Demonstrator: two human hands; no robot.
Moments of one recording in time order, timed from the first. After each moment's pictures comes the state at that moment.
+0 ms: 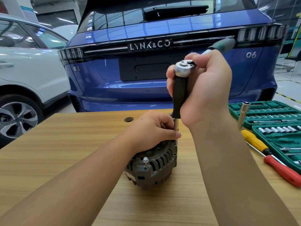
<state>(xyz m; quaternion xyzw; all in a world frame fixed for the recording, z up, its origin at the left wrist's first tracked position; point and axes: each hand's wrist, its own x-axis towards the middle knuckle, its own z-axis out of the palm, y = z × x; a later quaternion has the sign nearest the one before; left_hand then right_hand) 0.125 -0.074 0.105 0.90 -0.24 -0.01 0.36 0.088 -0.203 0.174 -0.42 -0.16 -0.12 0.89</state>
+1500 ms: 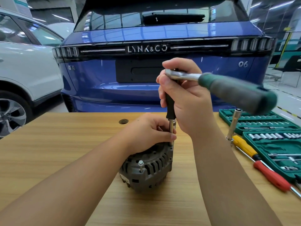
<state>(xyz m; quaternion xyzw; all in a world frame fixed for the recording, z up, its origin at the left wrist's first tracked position) 0.127 -0.070 0.108 0.90 -0.24 -0.05 0.35 0.110 -0.212 0.145 -0.56 -0.37 -0.24 0.70</state>
